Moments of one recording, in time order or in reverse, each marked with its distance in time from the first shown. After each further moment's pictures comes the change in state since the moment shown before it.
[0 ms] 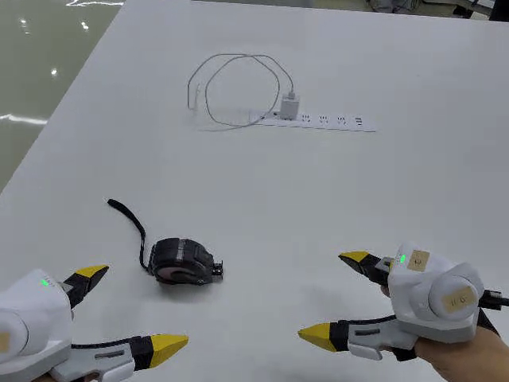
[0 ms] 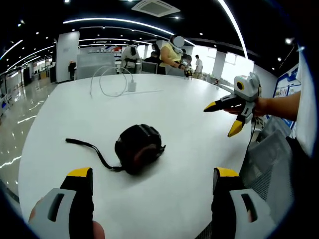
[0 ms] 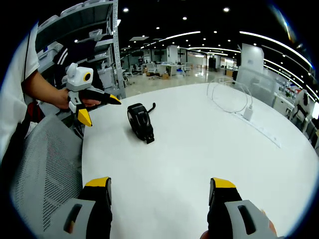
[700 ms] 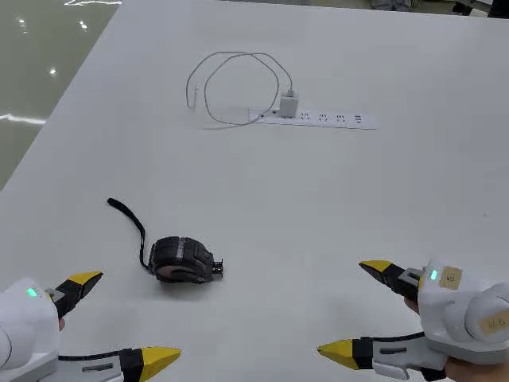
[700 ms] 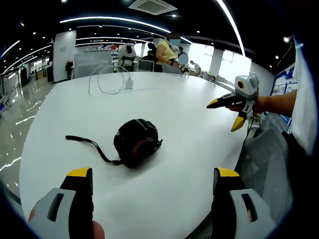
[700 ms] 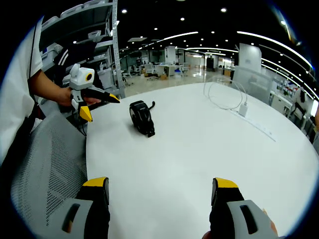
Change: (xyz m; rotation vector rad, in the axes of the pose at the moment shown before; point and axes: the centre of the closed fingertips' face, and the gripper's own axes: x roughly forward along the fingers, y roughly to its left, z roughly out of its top) left arm -0.012 -0.005 -0.007 0.015 0.019 -0.023; right arm -0.024 0.004 -0.016 0.013 -0.006 -0.012
